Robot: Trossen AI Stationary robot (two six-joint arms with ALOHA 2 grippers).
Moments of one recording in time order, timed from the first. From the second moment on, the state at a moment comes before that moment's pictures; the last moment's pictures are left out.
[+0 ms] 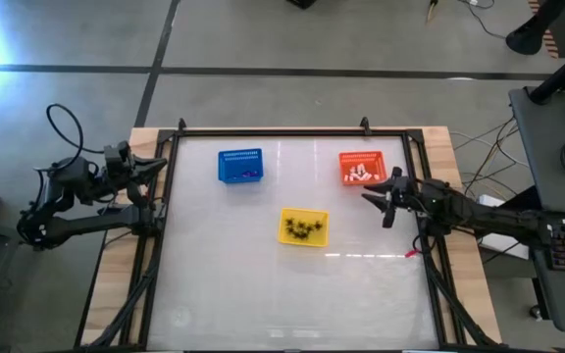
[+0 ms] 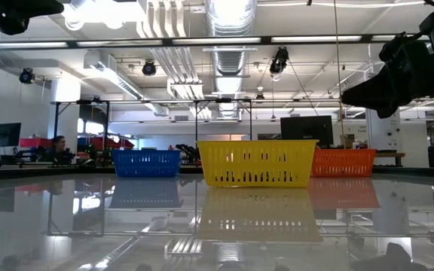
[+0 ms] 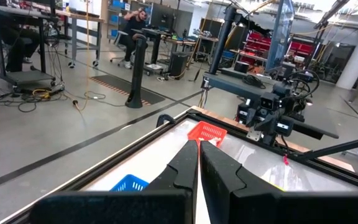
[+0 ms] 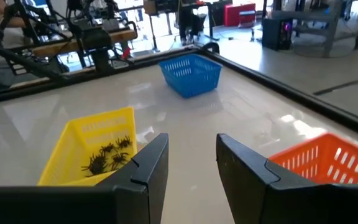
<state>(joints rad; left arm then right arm) 0.22 0.12 0.76 -0.69 -0.25 -0.22 -0.27 0.16 0.03 -0.04 0.00 0.13</state>
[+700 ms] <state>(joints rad) 0.22 0.12 0.72 -0.67 -0.25 -0.26 -0.27 0.21 0.03 -0.04 0.00 0.18</state>
